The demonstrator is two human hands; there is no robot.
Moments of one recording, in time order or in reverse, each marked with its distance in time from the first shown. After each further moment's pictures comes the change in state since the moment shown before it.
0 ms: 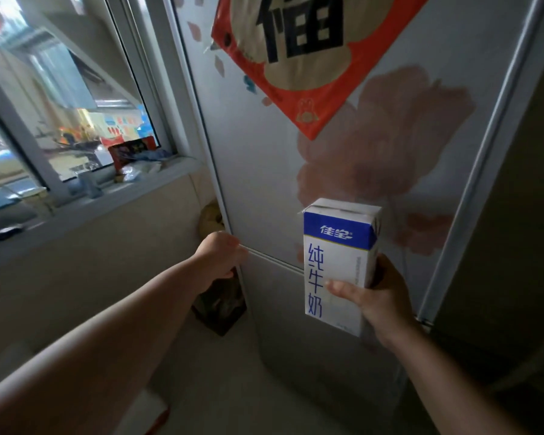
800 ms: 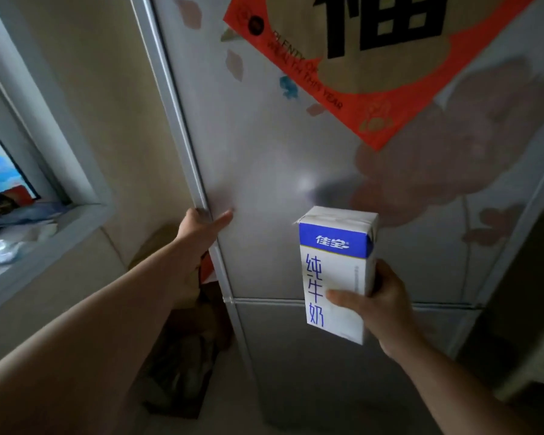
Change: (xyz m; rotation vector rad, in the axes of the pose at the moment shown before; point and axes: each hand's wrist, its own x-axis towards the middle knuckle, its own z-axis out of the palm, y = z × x) left_hand 0.267 0.004 -0.092 -0.082 -0.111 0.324; right_hand 0.057 -0.015 0.185 -0.032 0.530 0.033
